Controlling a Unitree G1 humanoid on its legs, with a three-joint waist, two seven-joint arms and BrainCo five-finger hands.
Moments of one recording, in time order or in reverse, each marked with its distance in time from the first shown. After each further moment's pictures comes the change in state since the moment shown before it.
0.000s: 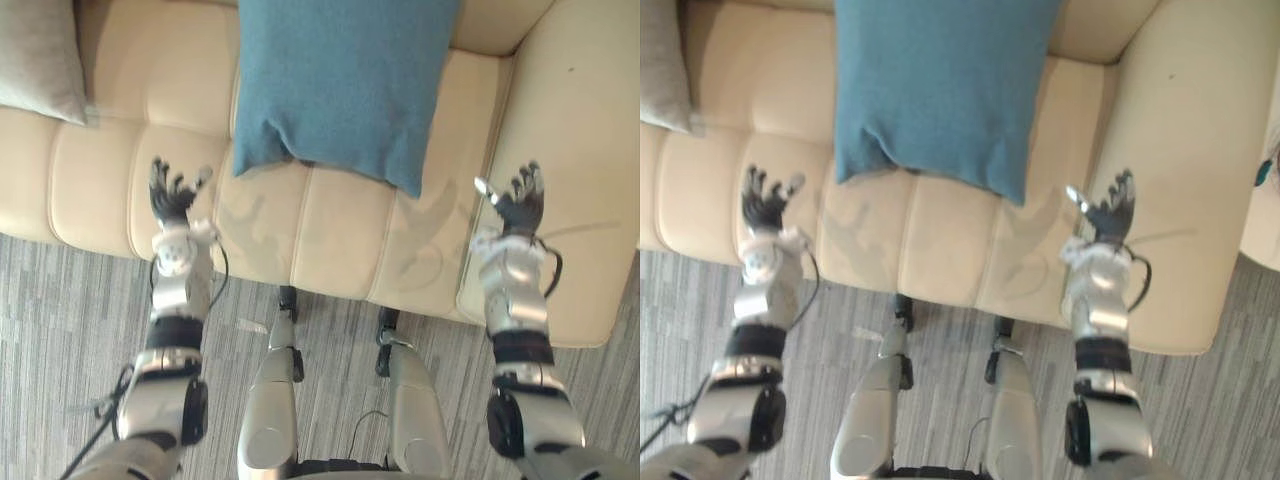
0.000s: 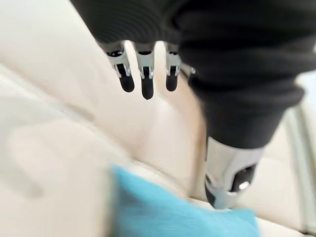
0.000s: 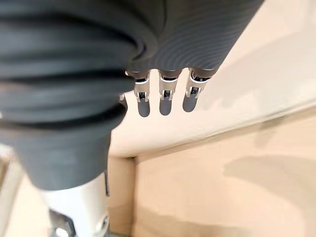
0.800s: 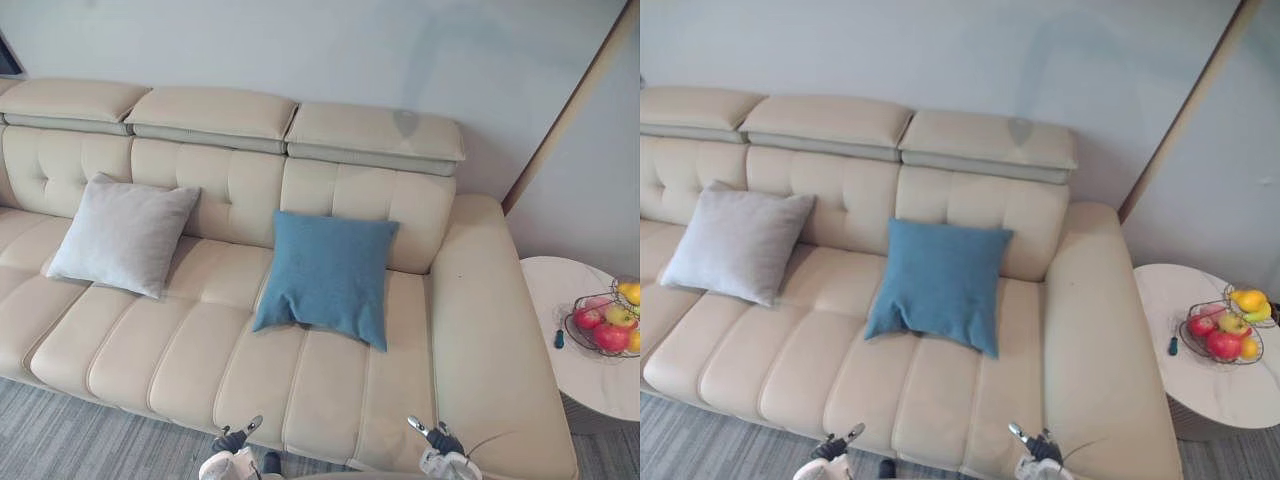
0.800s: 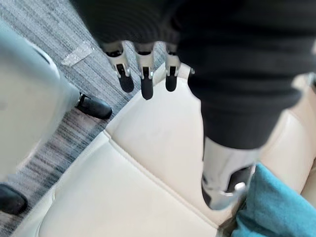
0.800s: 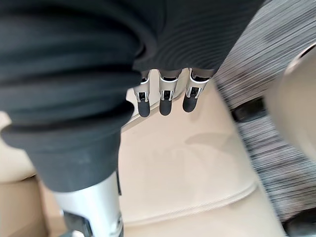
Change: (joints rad) left arm 0.411 -0.171 0.161 0.484 0.233 0.076 -0.180; right arm 0.369 0.226 -0.115 0.601 -0.051 0.039 0.158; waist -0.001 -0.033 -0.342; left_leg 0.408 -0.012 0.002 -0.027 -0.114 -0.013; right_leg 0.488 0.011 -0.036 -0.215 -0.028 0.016
